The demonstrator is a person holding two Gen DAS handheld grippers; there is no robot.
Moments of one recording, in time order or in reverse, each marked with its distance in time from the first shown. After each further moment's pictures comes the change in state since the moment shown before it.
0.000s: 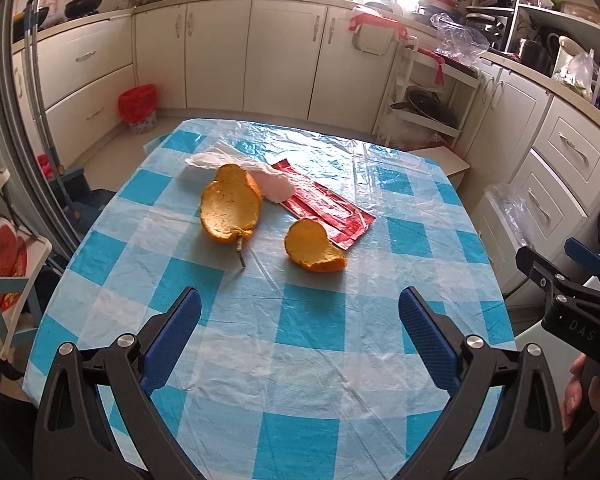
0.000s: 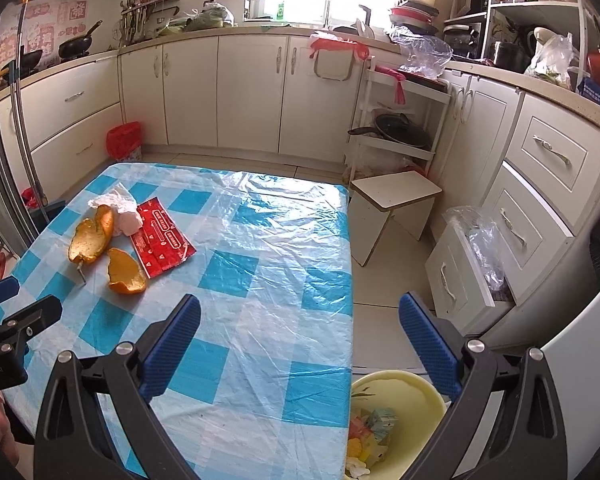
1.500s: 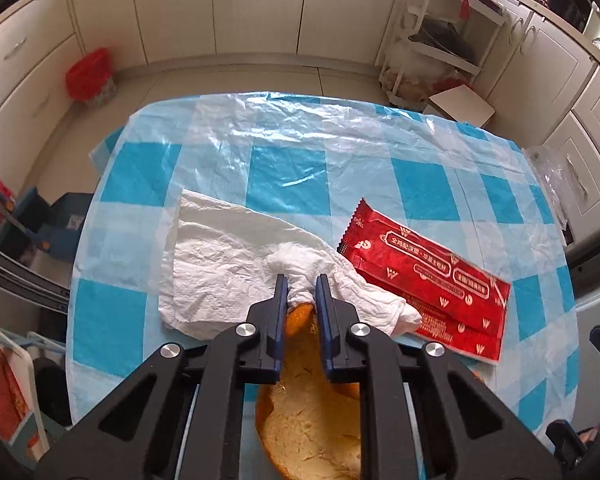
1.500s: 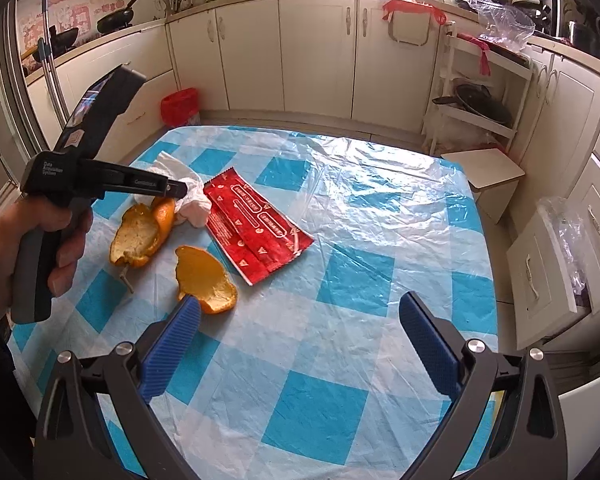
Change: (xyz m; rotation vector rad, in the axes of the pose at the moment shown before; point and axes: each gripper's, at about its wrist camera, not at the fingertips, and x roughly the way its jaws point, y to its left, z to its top) left arm 0.185 0.072 0.122 0.120 0.318 -0.058; right arm 0.066 0.075 0.016 -0.028 0.139 0.233
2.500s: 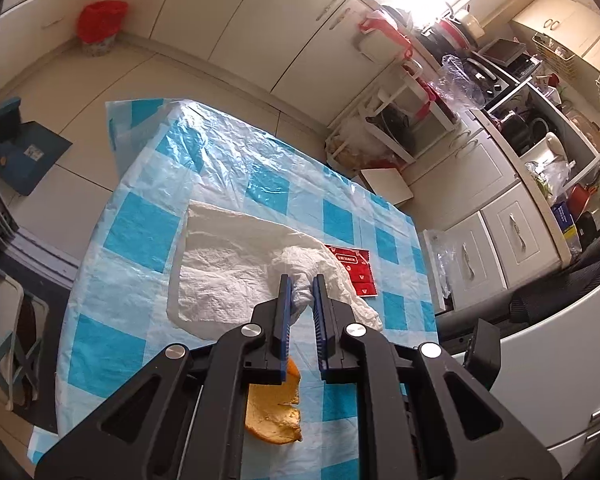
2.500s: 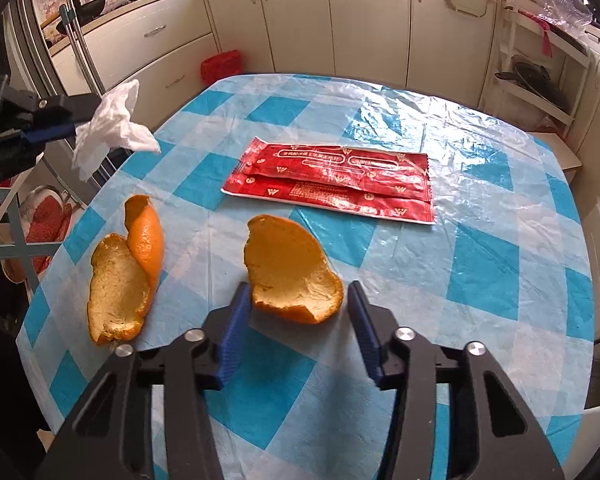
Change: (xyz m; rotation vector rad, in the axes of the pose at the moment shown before) left arm -0.109 0.068 -0.059 -0.297 -0.168 -0.391; right arm 0.052 0.052 -0.005 -0.055 0.132 0.143
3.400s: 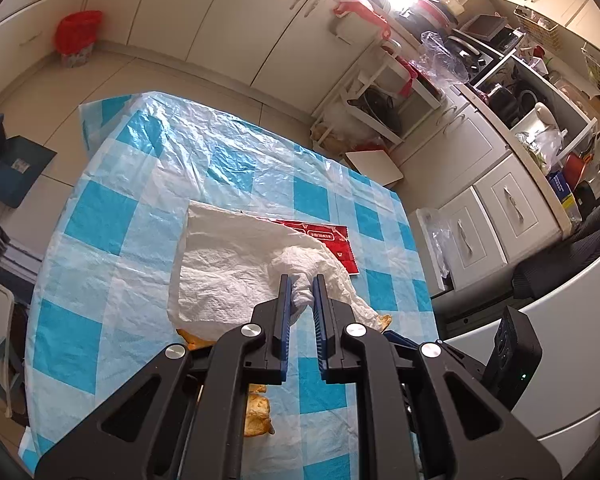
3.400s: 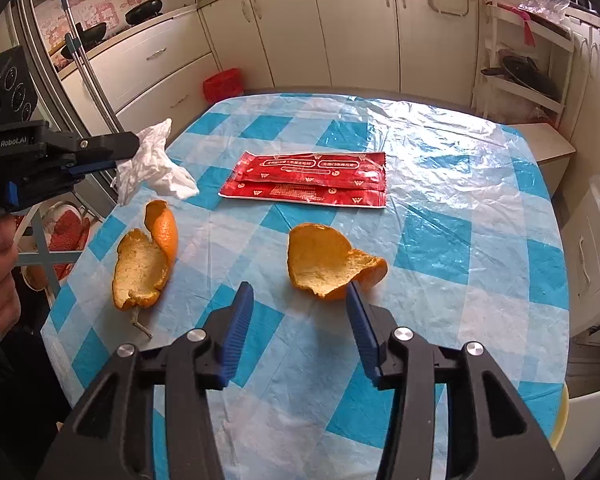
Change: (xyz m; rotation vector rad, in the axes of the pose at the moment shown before) left arm 0.018 -0.034 -0.021 0.081 0.024 -0.009; right arm -0.039 -0.025 -0.017 0.040 -0.042 0.050
